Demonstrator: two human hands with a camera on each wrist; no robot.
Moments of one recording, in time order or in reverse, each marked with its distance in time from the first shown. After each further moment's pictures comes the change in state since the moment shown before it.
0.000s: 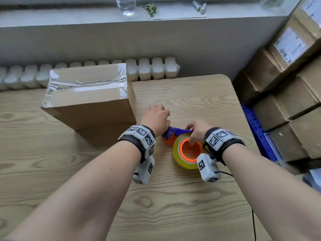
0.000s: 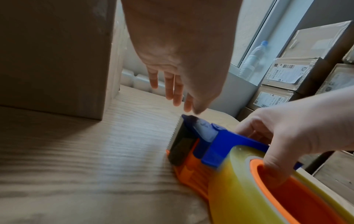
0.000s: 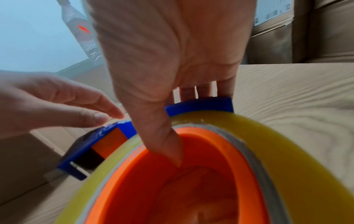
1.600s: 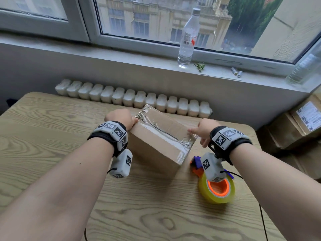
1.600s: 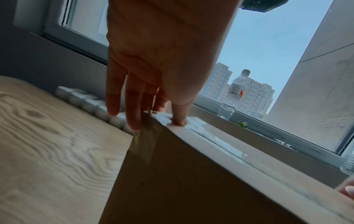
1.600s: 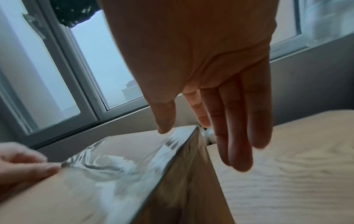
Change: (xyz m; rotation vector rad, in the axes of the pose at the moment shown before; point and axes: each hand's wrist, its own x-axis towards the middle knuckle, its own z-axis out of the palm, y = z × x) left_hand -0.112 -0.173 -0.111 -0.039 0.071 -0.780; right_hand -0.053 -0.155 -0.068 -0.145 0.197 -0.051
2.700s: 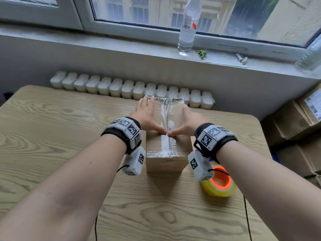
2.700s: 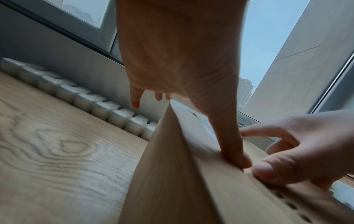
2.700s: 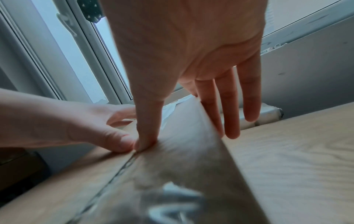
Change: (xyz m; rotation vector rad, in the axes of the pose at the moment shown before) left_hand -0.001 0.047 0.022 -0.195 -0.183 0.377; right_hand 0.008 -0.029 0.025 0.030 0.084 -0.161
